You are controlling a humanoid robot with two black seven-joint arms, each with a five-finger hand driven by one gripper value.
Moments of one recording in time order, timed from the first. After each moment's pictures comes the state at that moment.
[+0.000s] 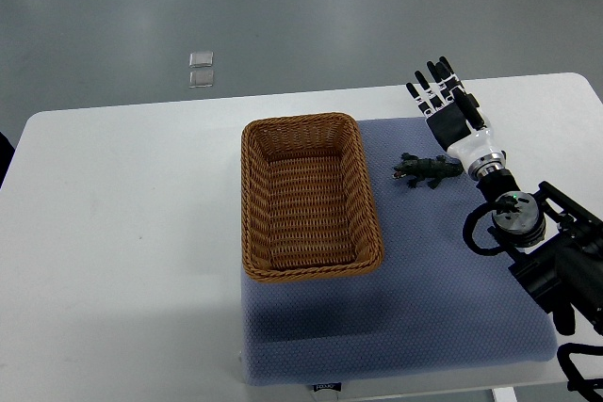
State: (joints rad) left arm 0.04 0.00 -0.10 -0.11 0.03 0.01 0.01; right arm 0.58 -0.08 1.05 0.64 0.08 0.41 0.25
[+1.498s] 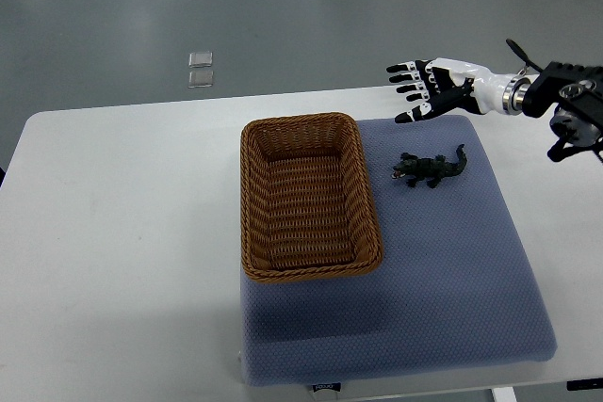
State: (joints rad) left arm 0.03 0.00 -0.10 -0.11 0.04 0.00 0.01; right arm 1.03 -0.41 0.49 0.65 -0.87 0.51 0.04
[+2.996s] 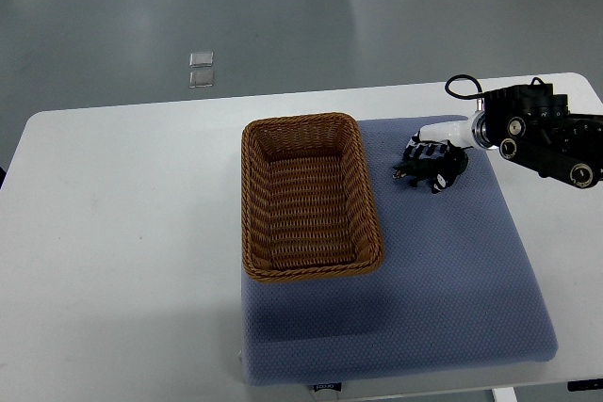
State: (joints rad) left arm 0.02 0.00 -0.10 -0.11 0.04 0.00 0.01; right arm 1.13 -0.41 -0.03 0.87 -1.16 0.34 -0.15
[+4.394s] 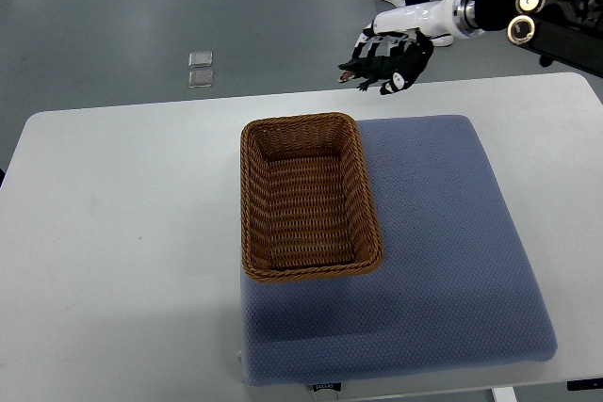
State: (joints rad) left arm 0.02 0.00 -0.10 -0.11 0.04 0.01 0.01; right arm 1.51 -0.44 -0.02 1.07 -1.07 0.41 -0.14
